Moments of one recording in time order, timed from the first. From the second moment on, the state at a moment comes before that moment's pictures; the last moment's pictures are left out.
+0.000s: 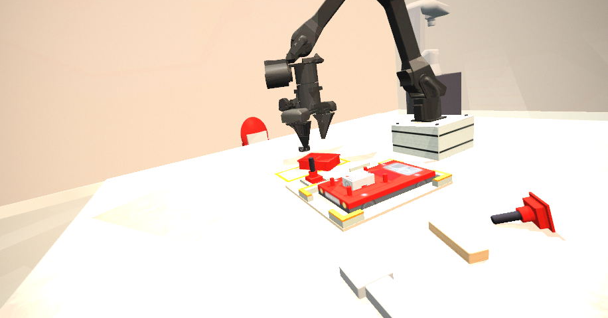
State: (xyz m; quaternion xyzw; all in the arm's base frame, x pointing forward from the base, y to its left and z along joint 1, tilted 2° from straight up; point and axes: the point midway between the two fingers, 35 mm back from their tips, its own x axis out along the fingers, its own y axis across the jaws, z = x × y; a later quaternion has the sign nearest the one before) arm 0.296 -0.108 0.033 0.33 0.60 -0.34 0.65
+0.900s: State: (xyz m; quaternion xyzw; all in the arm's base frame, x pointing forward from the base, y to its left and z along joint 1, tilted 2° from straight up) arm 0.297 -0.109 0.006 0.33 0.60 -0.34 0.65
